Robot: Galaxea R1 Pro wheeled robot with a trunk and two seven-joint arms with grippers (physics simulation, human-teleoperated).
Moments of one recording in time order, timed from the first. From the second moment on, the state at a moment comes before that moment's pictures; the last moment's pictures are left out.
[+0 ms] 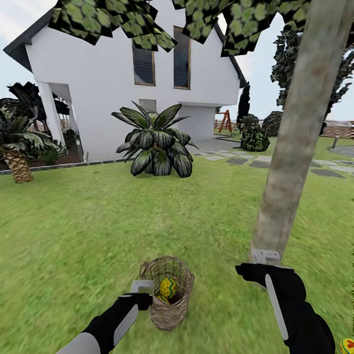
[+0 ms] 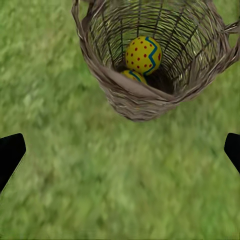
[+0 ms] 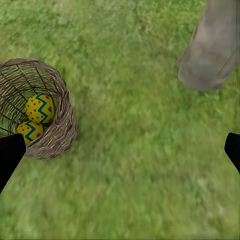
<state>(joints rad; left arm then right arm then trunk) -0.55 -0.05 -0.44 -0.51 0.45 0.32 0.26 -0.31 0.03 -0.13 -1.57 0.09 1.04 0.06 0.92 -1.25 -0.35</state>
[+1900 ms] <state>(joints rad) -0.55 -0.05 -0.44 -0.51 0.45 0.32 0.26 -0.31 0.03 -0.13 -1.57 0.09 1.04 0.06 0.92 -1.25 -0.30</state>
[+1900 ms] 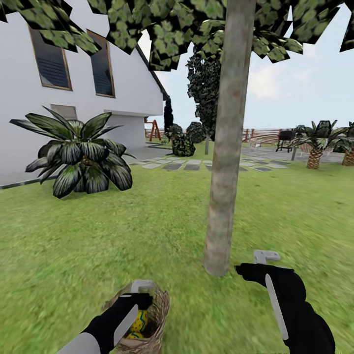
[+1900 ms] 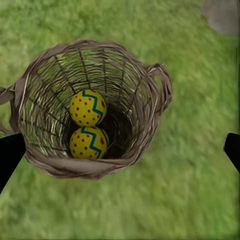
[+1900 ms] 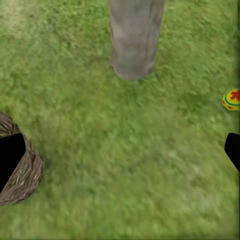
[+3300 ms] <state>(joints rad) -0.55 -0.05 -0.44 -0.51 0.45 0.32 0.26 -0.31 0.03 -0.13 -1.57 0.09 1.04 0.06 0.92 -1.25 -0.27</state>
